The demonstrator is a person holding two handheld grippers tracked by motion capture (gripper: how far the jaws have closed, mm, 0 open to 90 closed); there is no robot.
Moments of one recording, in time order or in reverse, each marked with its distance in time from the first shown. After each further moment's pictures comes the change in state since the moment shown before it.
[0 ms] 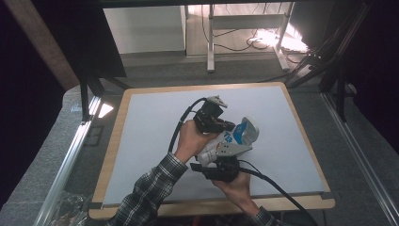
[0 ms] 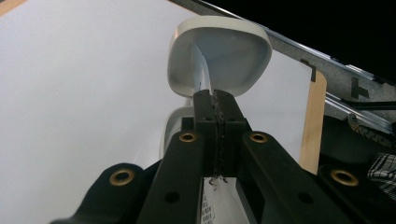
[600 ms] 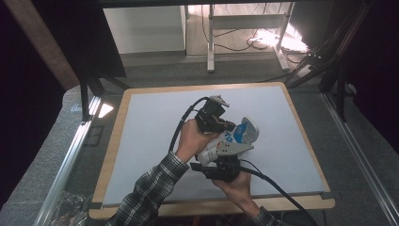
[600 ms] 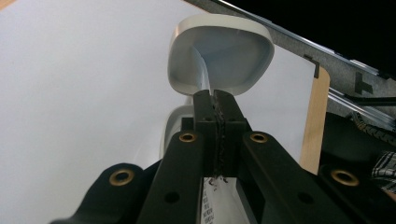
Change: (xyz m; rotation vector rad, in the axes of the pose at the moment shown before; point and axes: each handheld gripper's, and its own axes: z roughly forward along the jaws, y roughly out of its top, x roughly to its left) left arm -0.002 0.006 0.002 0.038 0.011 -0.011; right arm 0.002 0.005 -0.004 -0.014 0.016 0.011
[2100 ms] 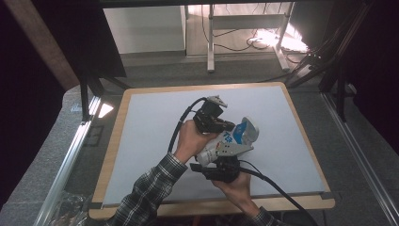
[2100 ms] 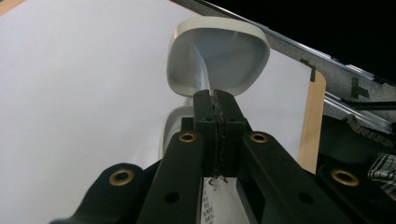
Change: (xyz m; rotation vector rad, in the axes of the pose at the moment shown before) left arm 0.000 -0.004 -0.003 -0.028 -0.008 0.002; right arm 0.000 -0.002 0.001 -0.002 0.004 0.003
